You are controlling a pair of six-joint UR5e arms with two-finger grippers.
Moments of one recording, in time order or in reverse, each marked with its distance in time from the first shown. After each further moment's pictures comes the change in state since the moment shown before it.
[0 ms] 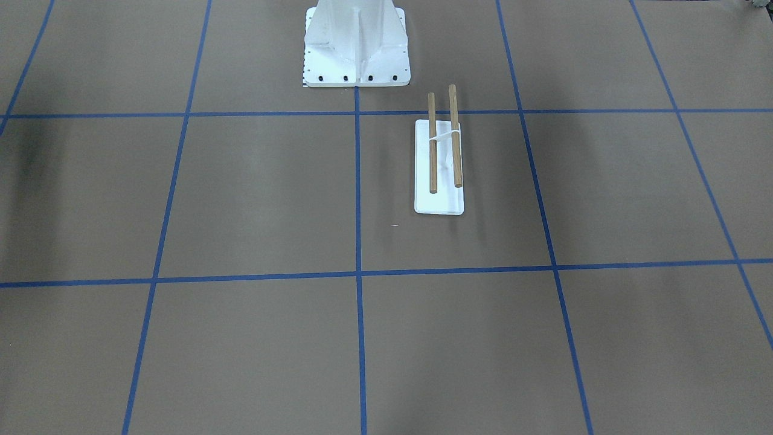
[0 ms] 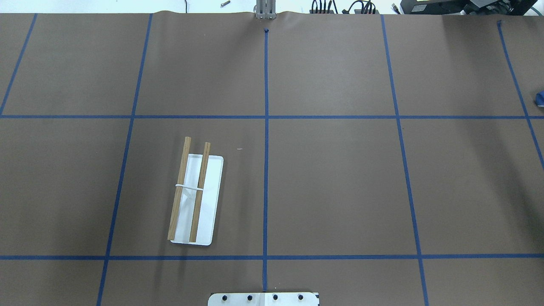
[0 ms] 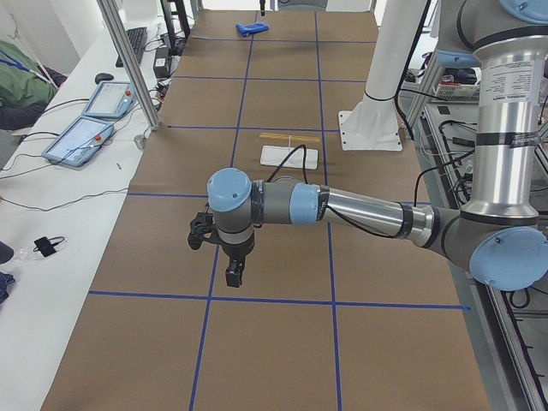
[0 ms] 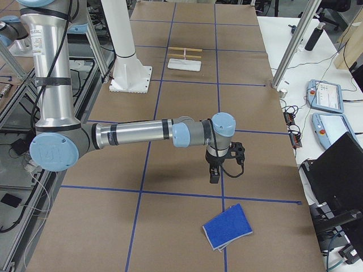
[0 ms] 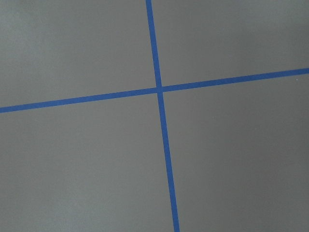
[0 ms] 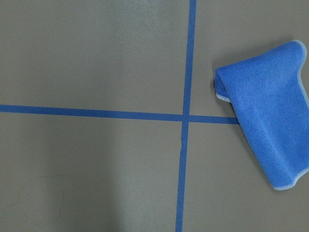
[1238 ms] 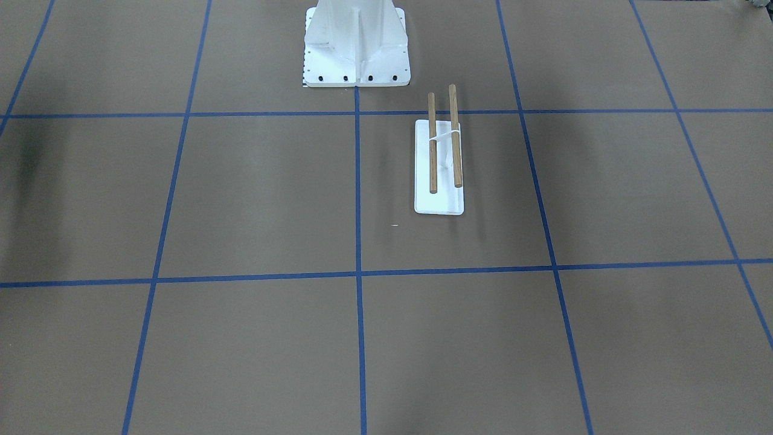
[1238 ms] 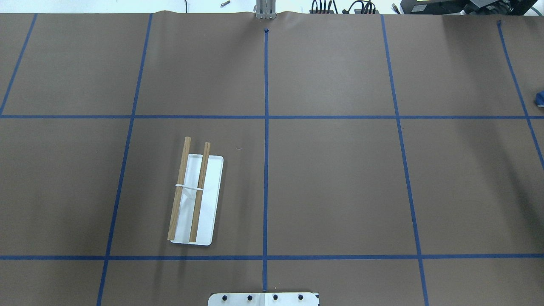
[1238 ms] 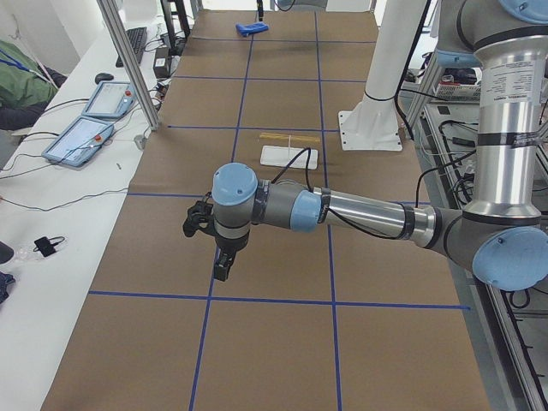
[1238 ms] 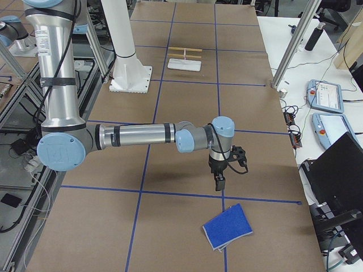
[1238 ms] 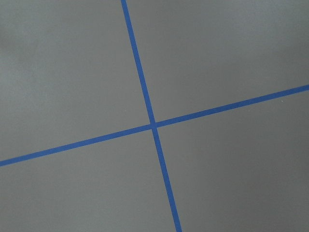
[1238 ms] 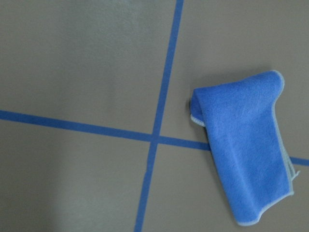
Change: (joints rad) left arm 0.000 0.015 0.009 -0.204 0.000 -0.001; right arm -0.088 0.012 -0.133 0.191 -0.218 -0.041
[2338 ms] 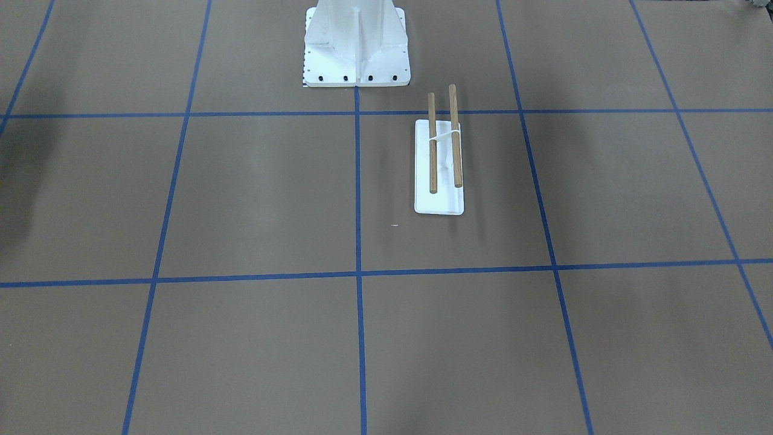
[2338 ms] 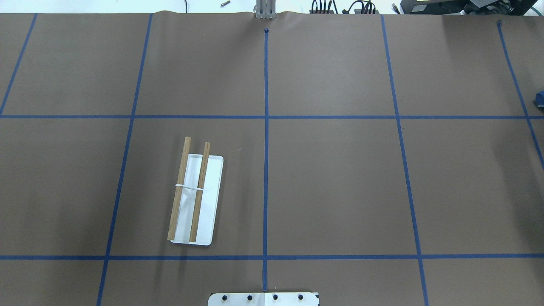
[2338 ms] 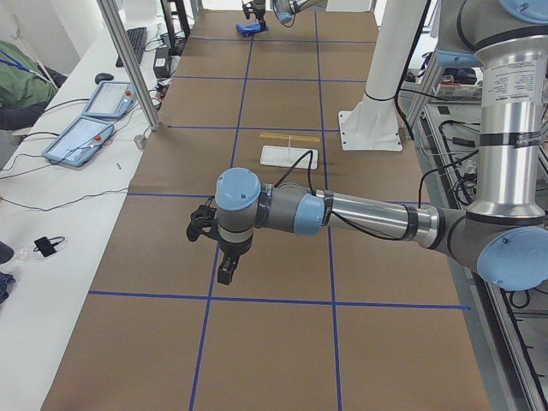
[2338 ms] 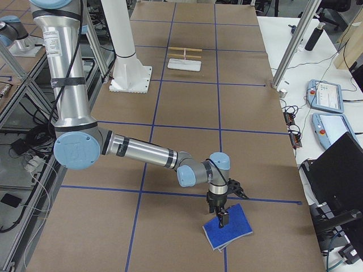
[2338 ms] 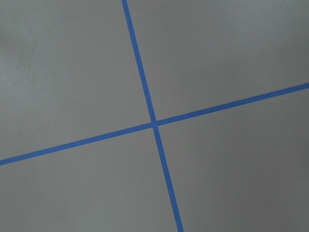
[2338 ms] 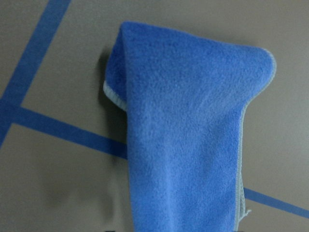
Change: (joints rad) left arm 0.000 0.017 0.002 -0.002 0.000 0.000; right arm -0.079 0.059 -0.376 0.273 -0.238 -0.159
